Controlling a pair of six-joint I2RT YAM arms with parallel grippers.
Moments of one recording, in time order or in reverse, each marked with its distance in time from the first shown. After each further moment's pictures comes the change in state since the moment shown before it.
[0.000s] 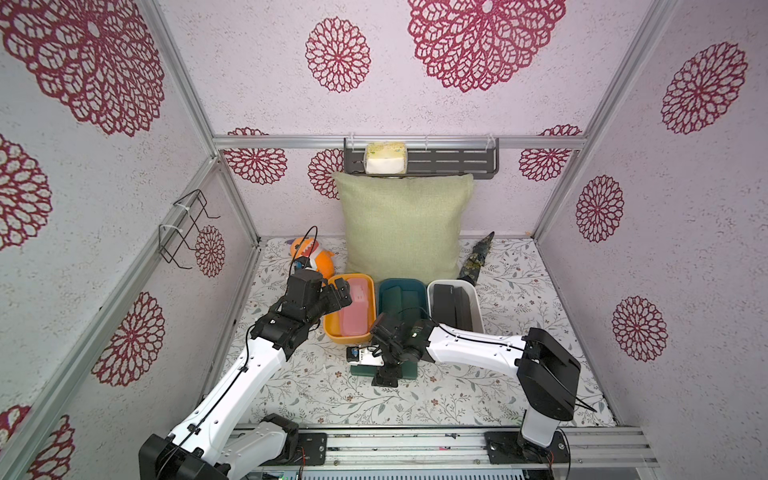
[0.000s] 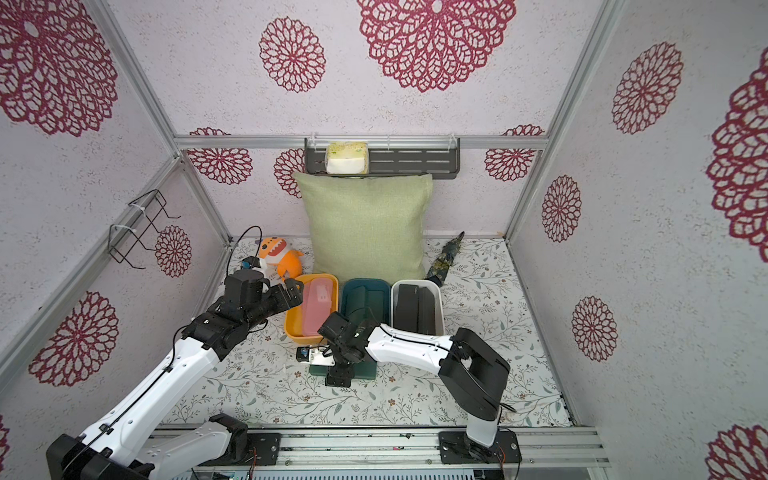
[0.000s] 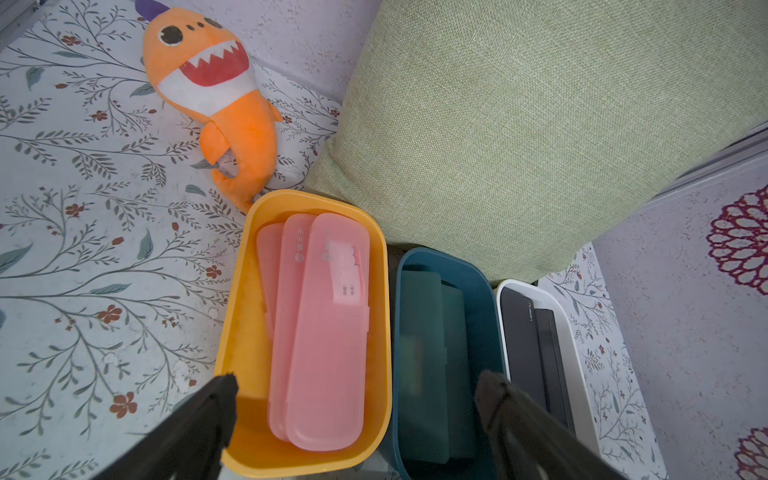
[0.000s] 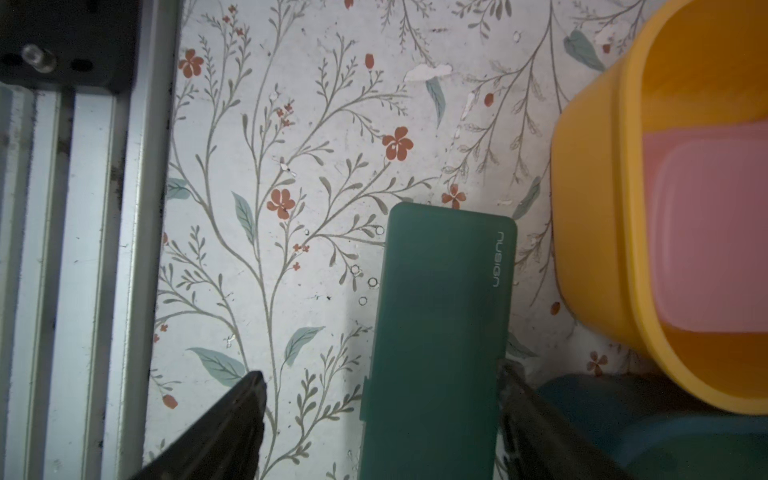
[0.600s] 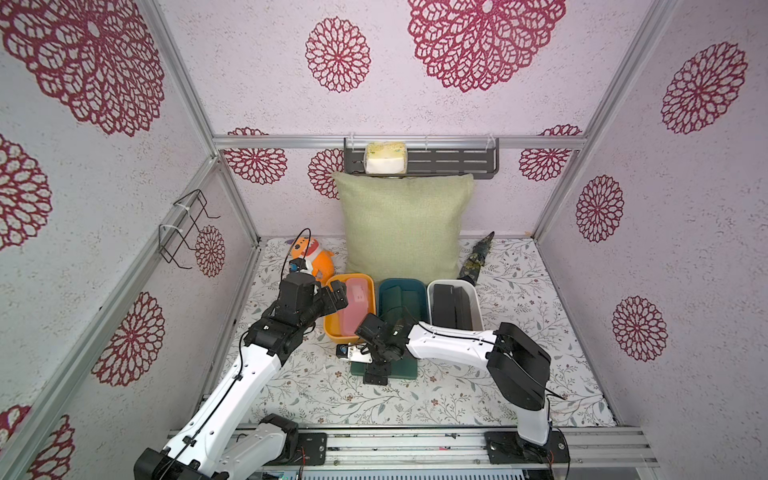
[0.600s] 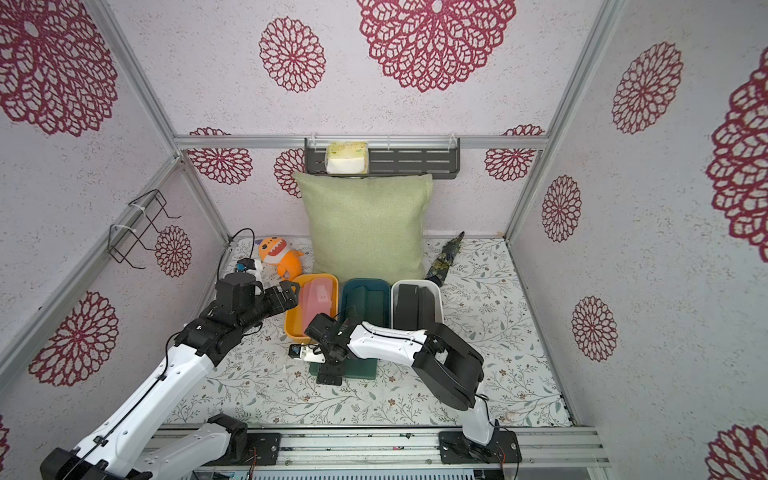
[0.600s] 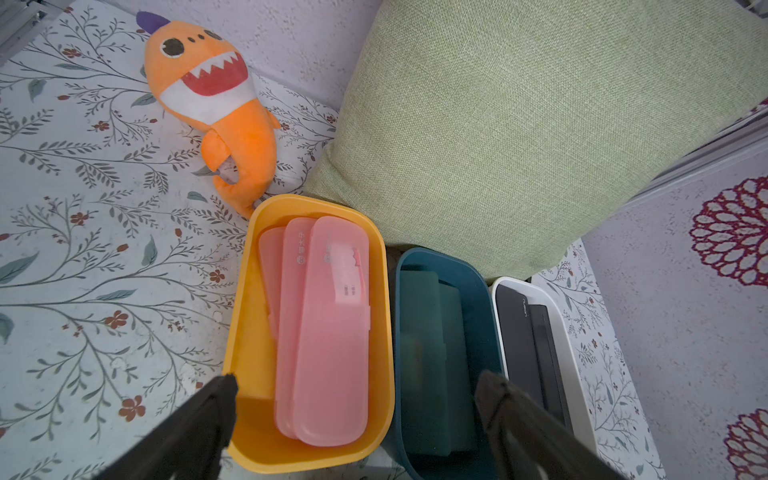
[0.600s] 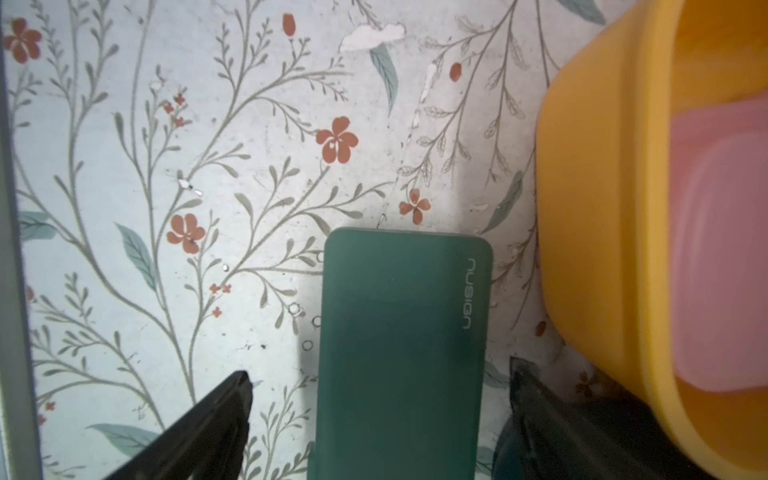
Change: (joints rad) left arm 0.036 -0.050 -0.033 0.007 0.039 0.034; right arm 0.012 0.158 0.136 -0.037 0.106 0.058
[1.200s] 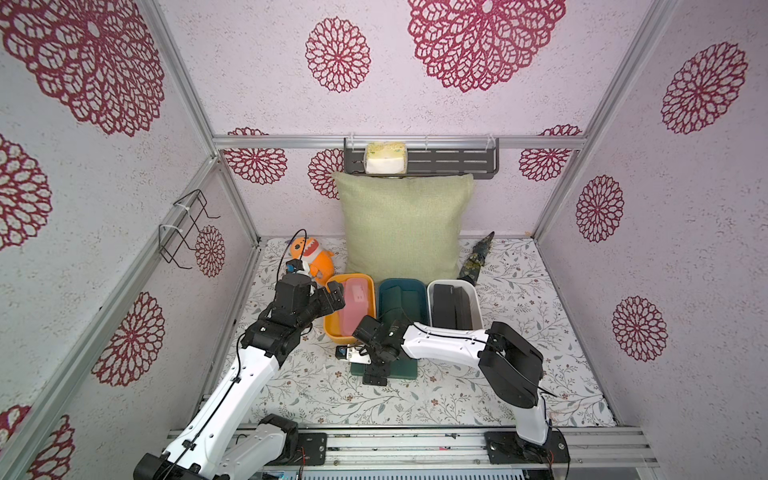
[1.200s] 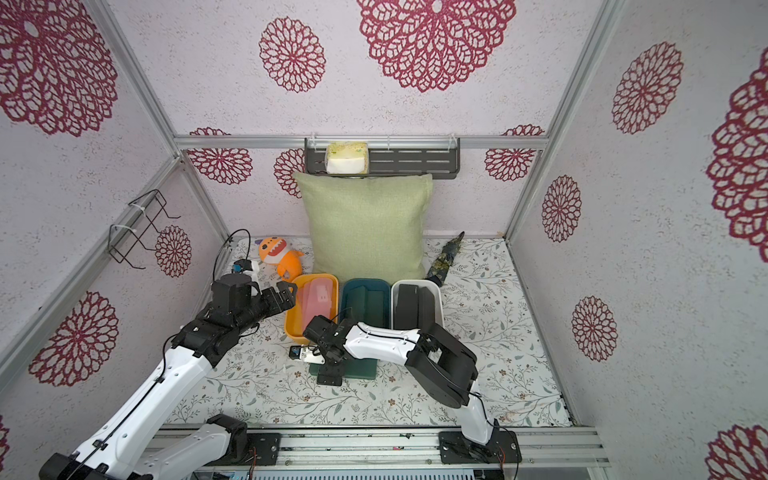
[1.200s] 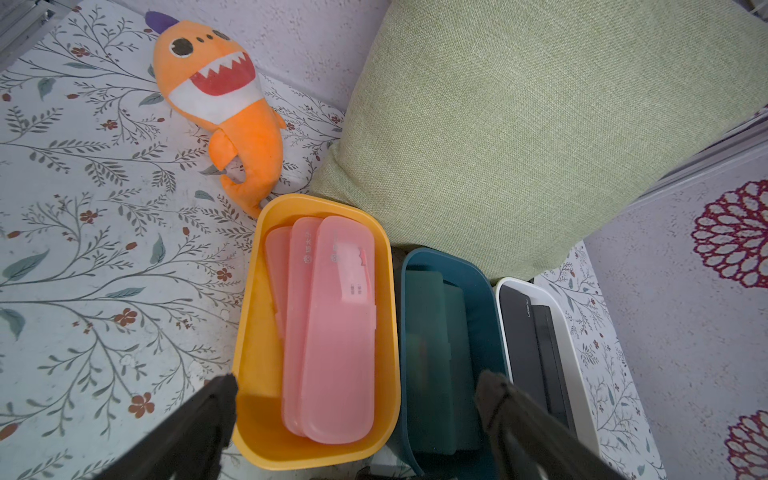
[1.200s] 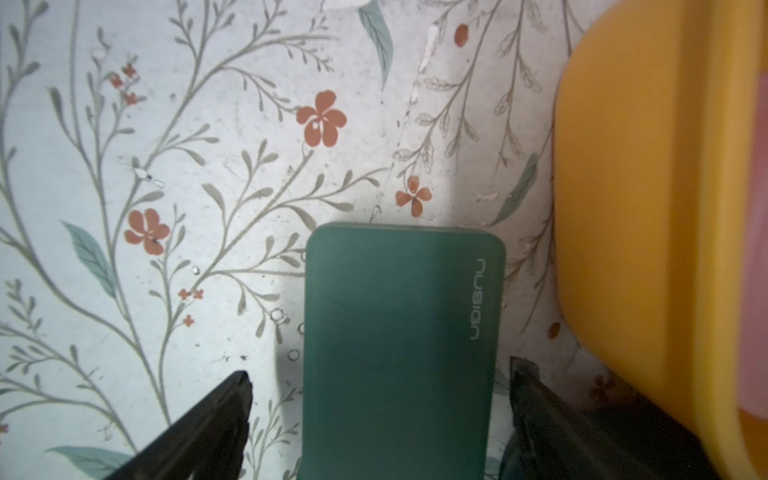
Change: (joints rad) left arm 0.027 -0.013 -0.010 -0.002 0.021 0.009; right arm 0.003 0.042 0.024 -0.016 0.040 0.006
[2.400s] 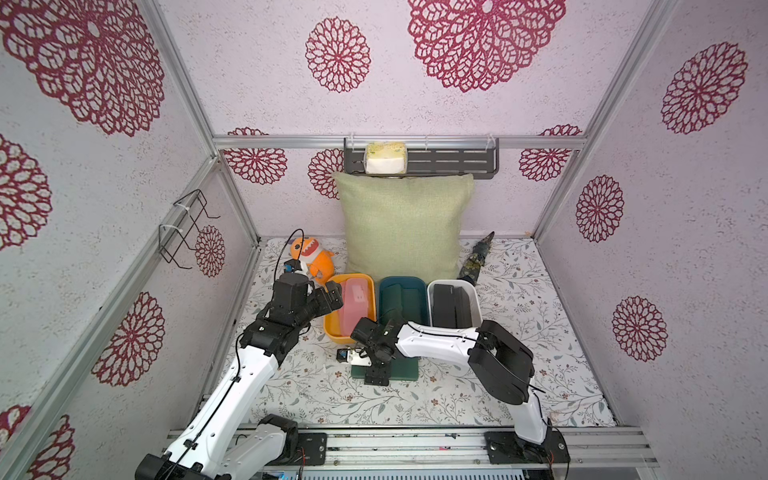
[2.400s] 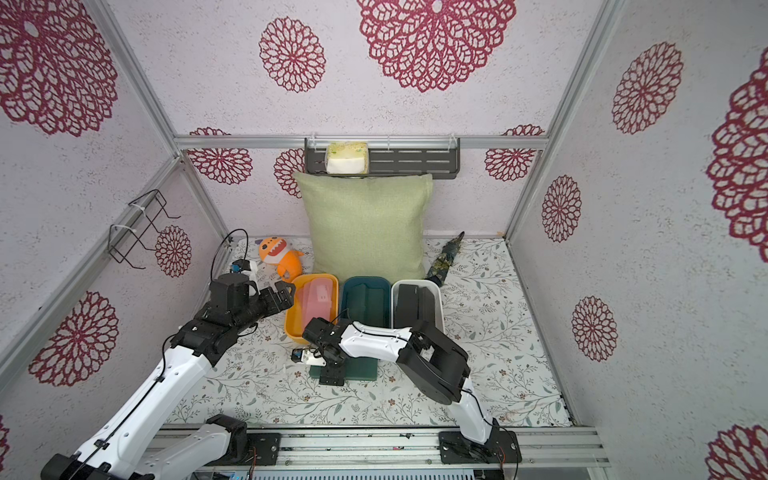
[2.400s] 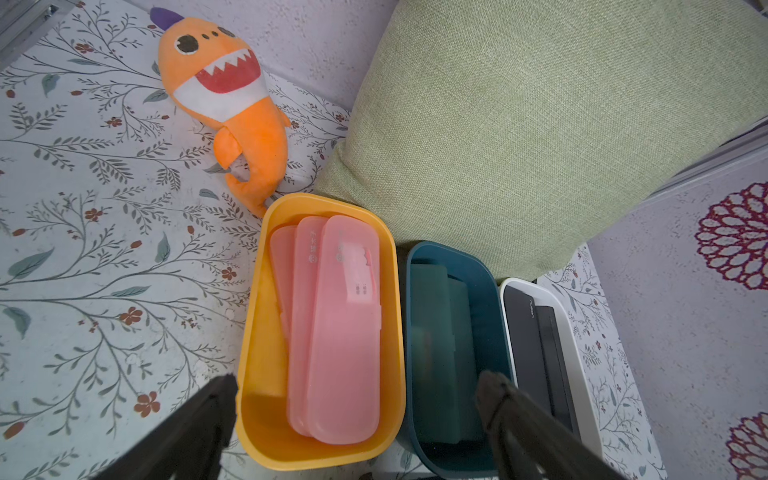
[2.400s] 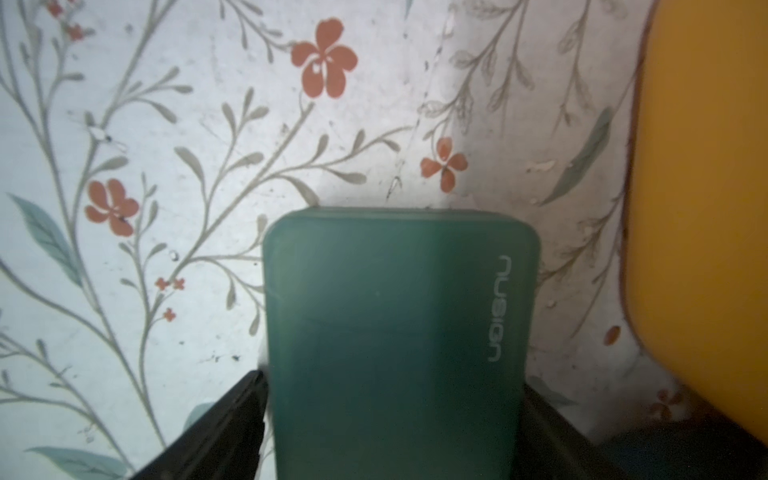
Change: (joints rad) left arm 0.028 0.002 -0.005 0.000 0.024 0.010; right arm -0.002 0.061 0.040 -0.086 -0.019 -0.003
